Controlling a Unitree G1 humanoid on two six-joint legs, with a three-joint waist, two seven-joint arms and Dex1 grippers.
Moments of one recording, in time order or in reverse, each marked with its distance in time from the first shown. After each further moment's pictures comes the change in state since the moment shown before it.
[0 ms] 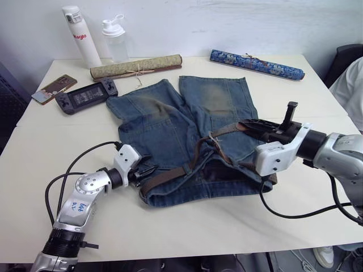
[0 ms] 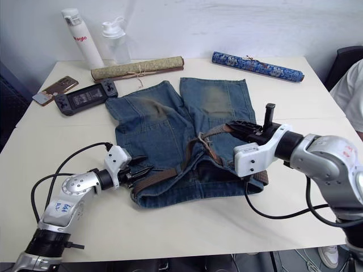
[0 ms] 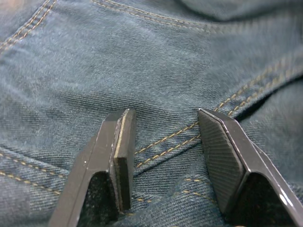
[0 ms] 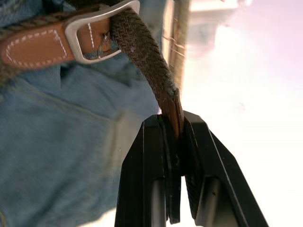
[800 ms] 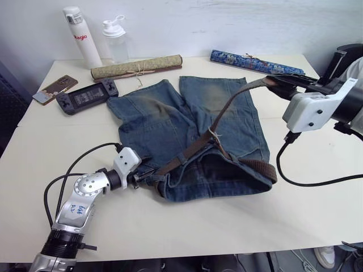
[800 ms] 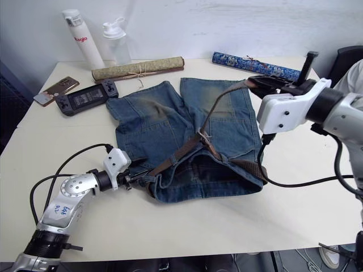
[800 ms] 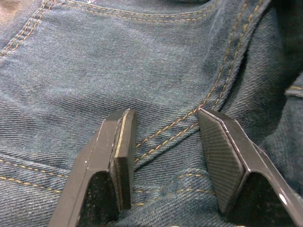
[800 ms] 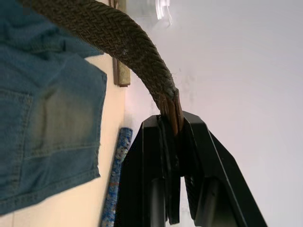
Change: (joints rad) left arm 0.011 0.005 -0.002 0.033 0.027 -0.088 -0.038; right arm -0.225 -0.066 -0.054 0.156 0.207 0.065 0.055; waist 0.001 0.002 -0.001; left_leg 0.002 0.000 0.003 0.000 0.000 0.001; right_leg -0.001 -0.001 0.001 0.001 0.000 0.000
